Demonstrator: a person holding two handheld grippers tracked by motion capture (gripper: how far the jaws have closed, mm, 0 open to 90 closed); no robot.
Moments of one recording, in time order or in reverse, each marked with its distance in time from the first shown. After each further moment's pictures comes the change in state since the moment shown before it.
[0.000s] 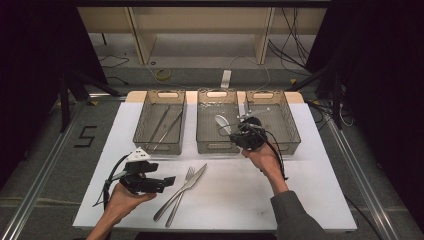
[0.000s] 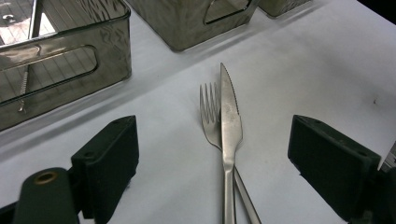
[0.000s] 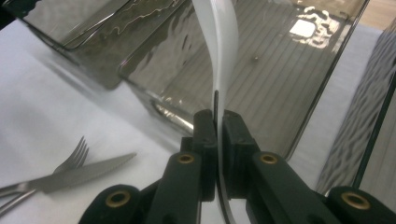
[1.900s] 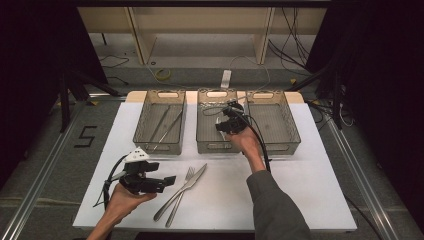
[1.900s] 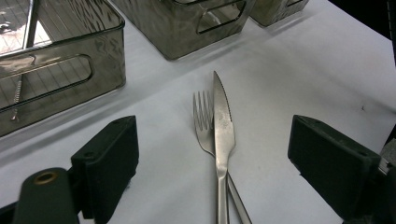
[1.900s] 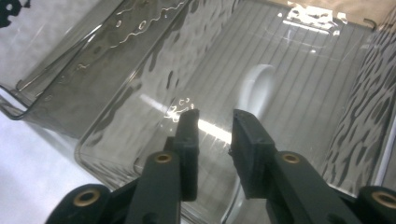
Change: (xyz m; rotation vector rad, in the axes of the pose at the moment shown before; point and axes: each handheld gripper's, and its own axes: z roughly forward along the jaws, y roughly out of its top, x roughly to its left) left arm 0.000 0.000 -0.002 -0.025 -0.025 0.006; right arm -0.007 0.046 0.061 0.057 -0.003 0.077
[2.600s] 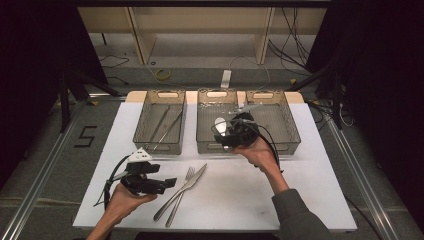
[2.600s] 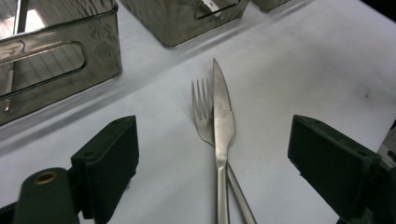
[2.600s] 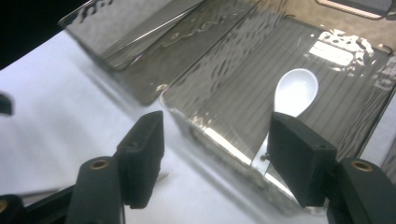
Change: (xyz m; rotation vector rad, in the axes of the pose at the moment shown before) left arm -0.002 0.000 0.004 0.061 0.007 0.016; right arm 0.020 -0.035 -0.062 -0.082 0.110 -0.147
